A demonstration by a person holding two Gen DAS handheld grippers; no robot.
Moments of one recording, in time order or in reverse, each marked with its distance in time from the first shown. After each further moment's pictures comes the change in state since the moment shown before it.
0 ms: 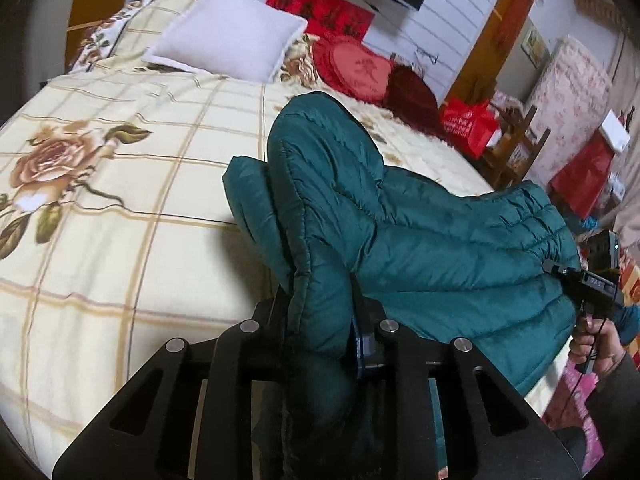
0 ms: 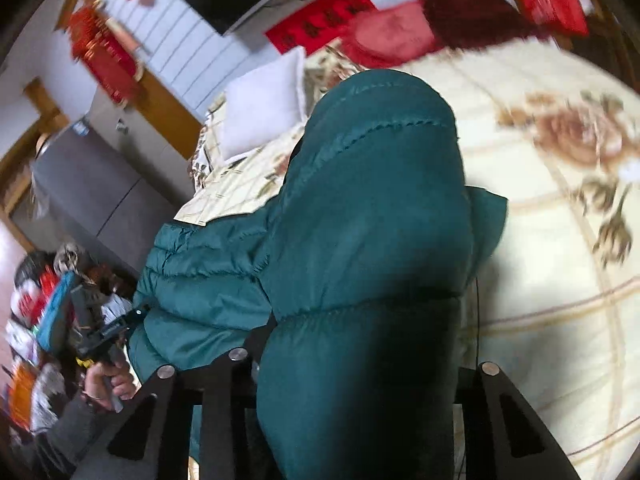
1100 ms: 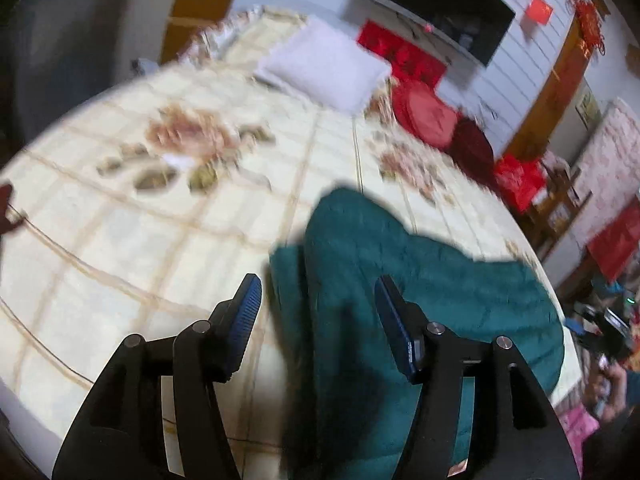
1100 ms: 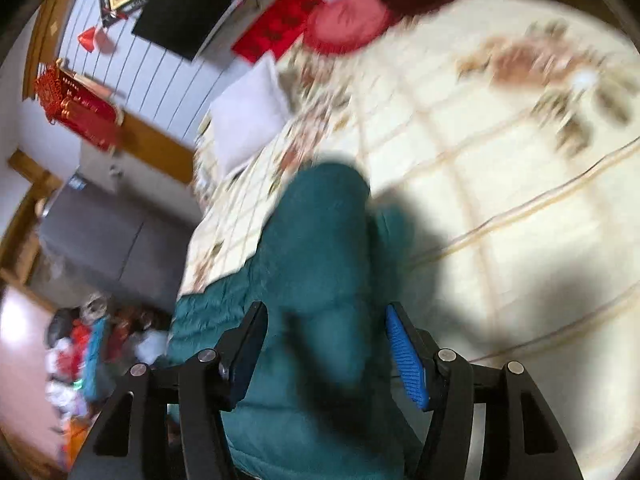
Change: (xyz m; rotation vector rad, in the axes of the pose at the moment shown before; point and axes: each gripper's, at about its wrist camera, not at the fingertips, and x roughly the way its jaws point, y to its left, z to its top) left arm -0.124 0.048 -0.043 -0.173 -0.146 0.204; right arm -0.049 0.000 -0.028 0.235 -0.015 -0.002
